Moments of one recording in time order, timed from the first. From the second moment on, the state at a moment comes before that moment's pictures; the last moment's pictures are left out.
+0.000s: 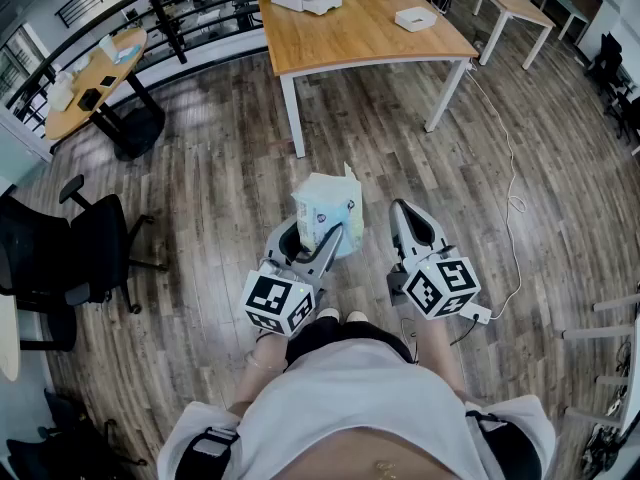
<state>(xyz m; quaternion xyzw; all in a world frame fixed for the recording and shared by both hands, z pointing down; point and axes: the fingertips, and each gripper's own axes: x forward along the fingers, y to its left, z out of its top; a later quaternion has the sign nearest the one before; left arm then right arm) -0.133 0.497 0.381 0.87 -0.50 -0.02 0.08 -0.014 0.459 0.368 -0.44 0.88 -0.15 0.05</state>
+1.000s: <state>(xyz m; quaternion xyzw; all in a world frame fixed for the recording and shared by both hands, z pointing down) -0.165 0.500 0.389 0.88 -0.48 -0.01 0.06 -0.047 0.462 0.381 -0.47 0.87 -0.16 0.07</state>
